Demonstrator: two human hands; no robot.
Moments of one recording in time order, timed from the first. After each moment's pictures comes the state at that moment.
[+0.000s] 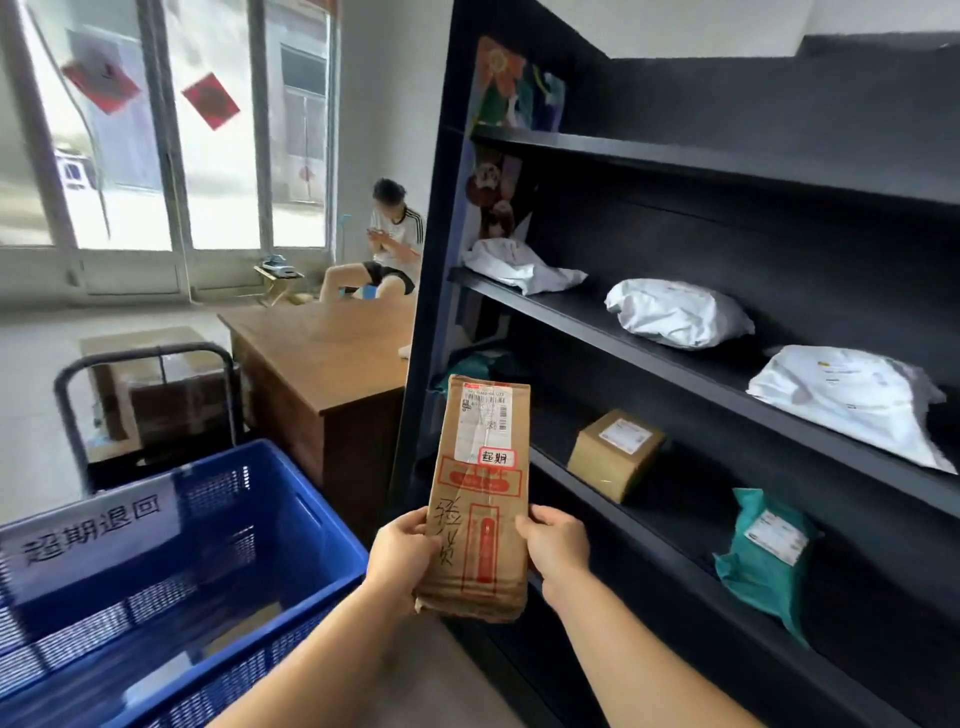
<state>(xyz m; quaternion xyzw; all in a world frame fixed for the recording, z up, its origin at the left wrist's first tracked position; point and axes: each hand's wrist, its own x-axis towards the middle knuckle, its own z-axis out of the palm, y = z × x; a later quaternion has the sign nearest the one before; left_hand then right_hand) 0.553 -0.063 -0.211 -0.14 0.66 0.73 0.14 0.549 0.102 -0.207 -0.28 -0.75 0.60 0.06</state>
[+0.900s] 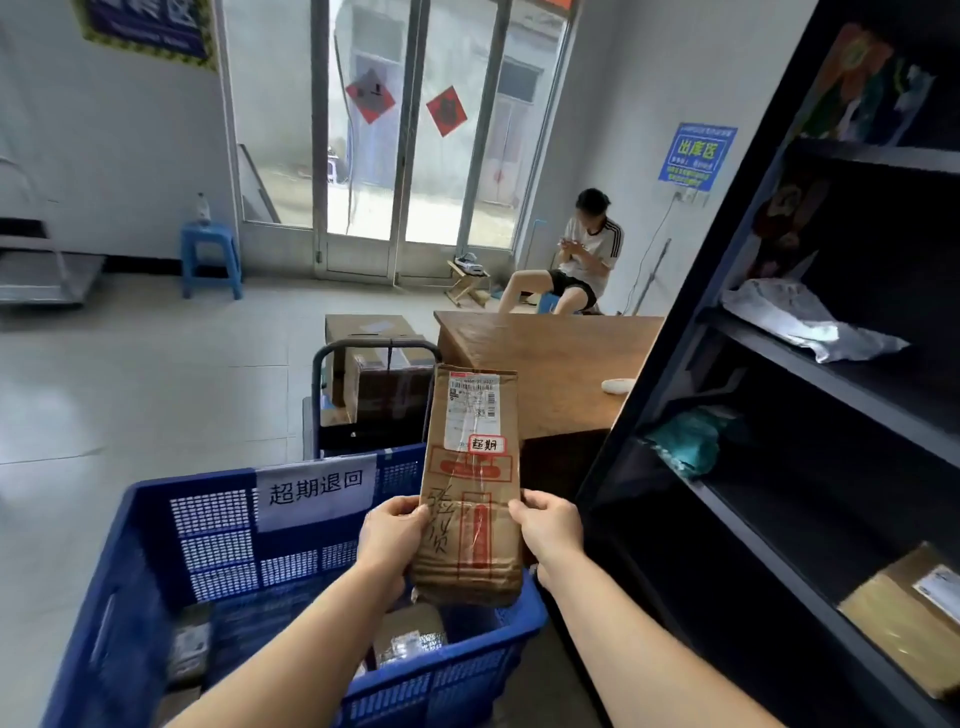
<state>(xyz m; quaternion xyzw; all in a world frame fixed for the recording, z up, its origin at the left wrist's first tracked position) 0.458 -0.340 -0.253 -0.30 0.61 0.73 -0.02 0.394 -0.188 -0.236 -0.13 -0.79 0.59 -0.07</state>
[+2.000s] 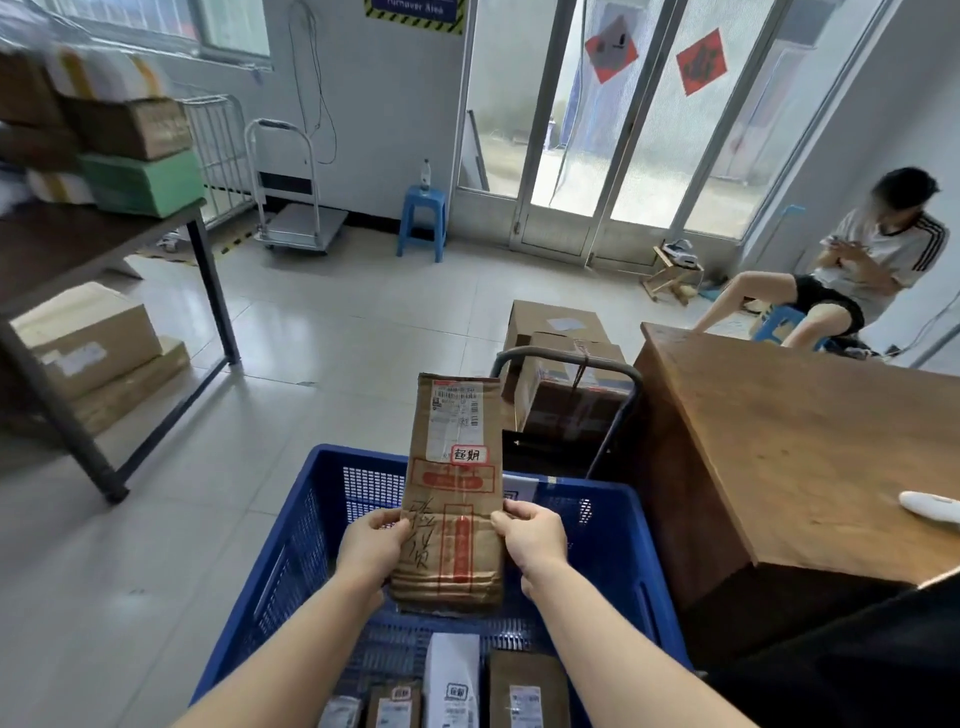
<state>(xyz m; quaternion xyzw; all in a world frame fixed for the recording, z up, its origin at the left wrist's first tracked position) 0.413 -0.560 -0.310 -0.51 0.50 0.69 -0.13 0.281 -0.446 -0.315 0.00 -0.78 0.55 -0.29</state>
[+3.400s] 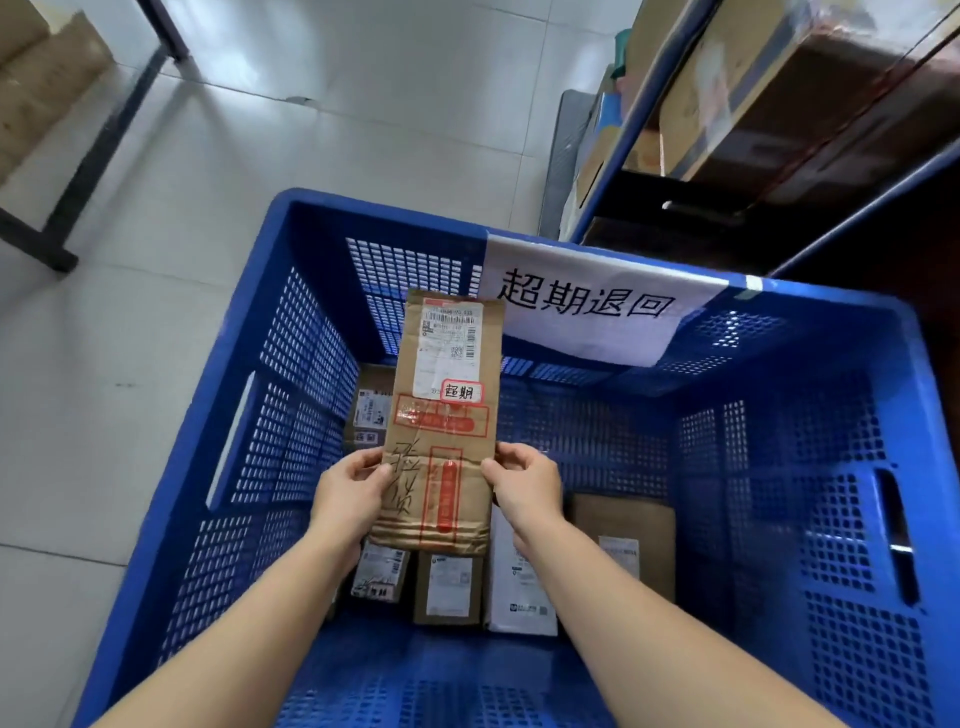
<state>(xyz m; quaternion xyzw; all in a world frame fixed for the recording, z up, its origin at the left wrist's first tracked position) 0.394 -0.687 -0.681 -0.64 0.46 0.61 -0.02 0.266 -0.578 -0.710 -0.07 -0.80 0.42 -0.42</state>
